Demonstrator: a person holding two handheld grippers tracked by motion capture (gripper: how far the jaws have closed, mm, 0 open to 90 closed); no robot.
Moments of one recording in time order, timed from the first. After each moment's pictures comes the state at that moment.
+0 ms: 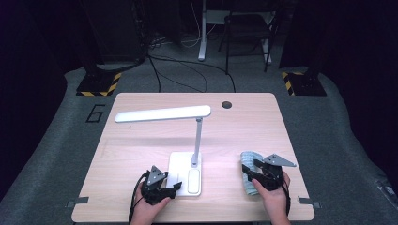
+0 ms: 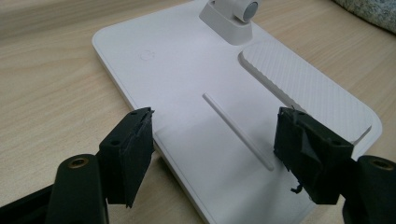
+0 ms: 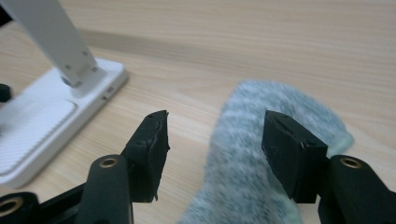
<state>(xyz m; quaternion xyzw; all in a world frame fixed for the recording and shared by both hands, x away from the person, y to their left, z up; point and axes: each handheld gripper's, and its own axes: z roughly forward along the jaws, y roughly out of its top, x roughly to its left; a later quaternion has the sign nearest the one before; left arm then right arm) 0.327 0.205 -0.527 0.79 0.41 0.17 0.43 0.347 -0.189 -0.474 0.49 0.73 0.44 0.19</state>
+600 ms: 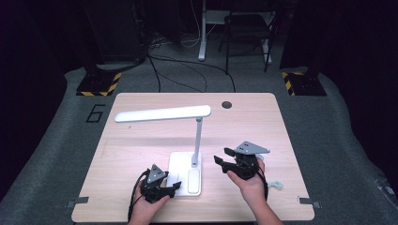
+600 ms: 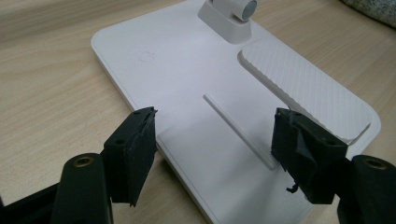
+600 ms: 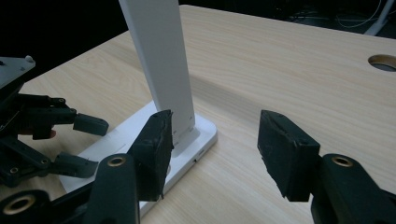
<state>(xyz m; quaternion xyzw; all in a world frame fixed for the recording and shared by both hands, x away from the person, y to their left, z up) 0.331 0.206 -0.521 0.80 0.40 0.16 0.42 0.366 -0.110 -0.432 0.38 0.76 0.50 0.17</state>
